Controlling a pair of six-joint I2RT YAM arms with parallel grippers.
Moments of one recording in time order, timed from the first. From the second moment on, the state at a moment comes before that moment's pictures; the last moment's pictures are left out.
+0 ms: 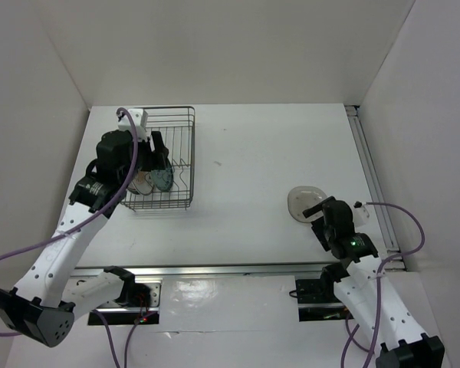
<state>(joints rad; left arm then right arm) -0.32 1.02 1.12 -0.45 -0.14 -0.19 0.21 0.54 0.40 -0.68 0.27 1.18</state>
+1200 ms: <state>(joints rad) -0.32 0.93 1.13 -0.46 -0.24 -0.19 0.16 1.10 0.39 -0.31 0.27 1.24</state>
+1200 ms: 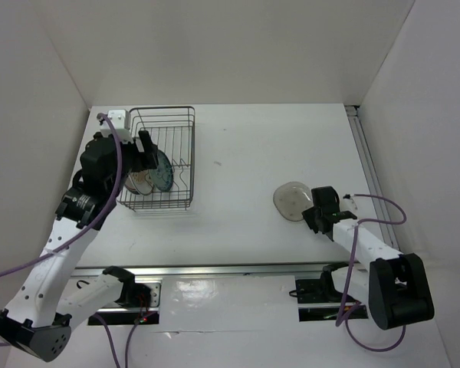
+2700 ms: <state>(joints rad) -0.30 1.17 1.03 -0.23 0.40 -0.46 0.67 1.26 0.71 0.37 -0.01 0.58</state>
